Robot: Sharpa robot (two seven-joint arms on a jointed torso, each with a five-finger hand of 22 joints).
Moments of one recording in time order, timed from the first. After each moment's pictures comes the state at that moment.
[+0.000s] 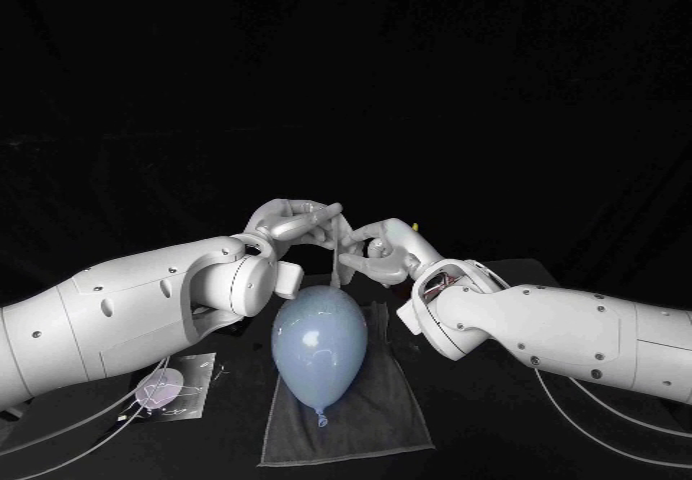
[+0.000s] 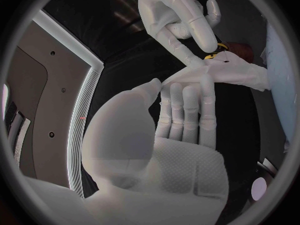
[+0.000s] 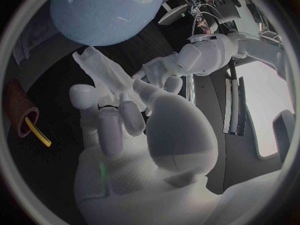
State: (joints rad) left arm 1.32 -0.66 -0.06 1.44 -0.08 -0.48 0.18; left_hand 1.33 -0.14 0.47 0.15 0.04 1.05 0.05 0.53 0.56 0.95 0.03 0.97 0.34 0.86 0.00 1.23 0.57 0.16 0.94 0.13 0.75 0.41; right arm 1.27 -0.66 -0.15 1.57 -0.91 -0.73 -0.04; right_hand 1.24 -0.11 0.44 0.02 0.09 0.86 0.18 0.14 0.36 1.36 0.09 1.24 1.23 1.44 0.01 1.44 1.30 0.14 1.21 0.12 0.95 1.08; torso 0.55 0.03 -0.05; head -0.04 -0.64
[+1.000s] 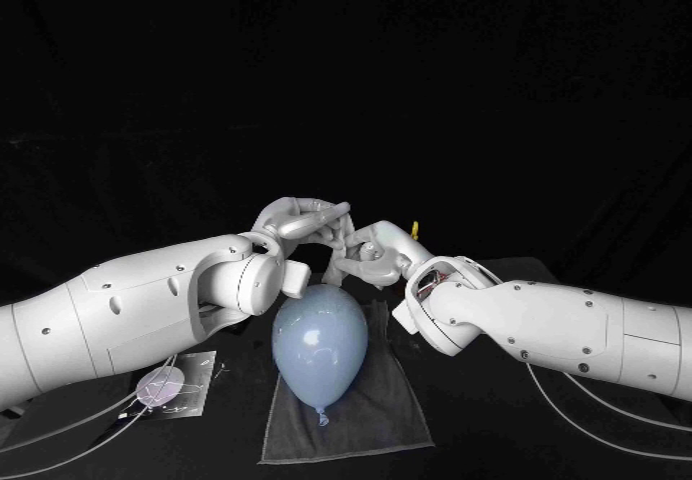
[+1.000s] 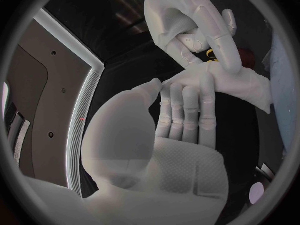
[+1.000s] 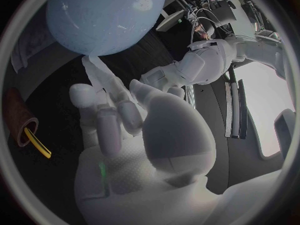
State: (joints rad) left arm 1.32 -0.64 -0.06 1.44 -0.08 -0.48 0.17; left_hand 1.33 -0.14 0.47 0.15 0.04 1.04 0.05 0.53 0.56 0.95 0.03 0.97 0.34 0.86 0.00 1.23 0.57 0.16 0.94 0.13 0.75 0.41; right arm 1.27 -0.63 -0.15 1.53 -0.91 -0.65 -0.04; right_hand 1.33 -0.06 0.46 -0.01 0.07 0.93 0.17 0.15 0.36 1.34 0.08 1.25 1.23 1.43 0.02 1.45 1.30 0.13 1.19 0.12 0.96 1.09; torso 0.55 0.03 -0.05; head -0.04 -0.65
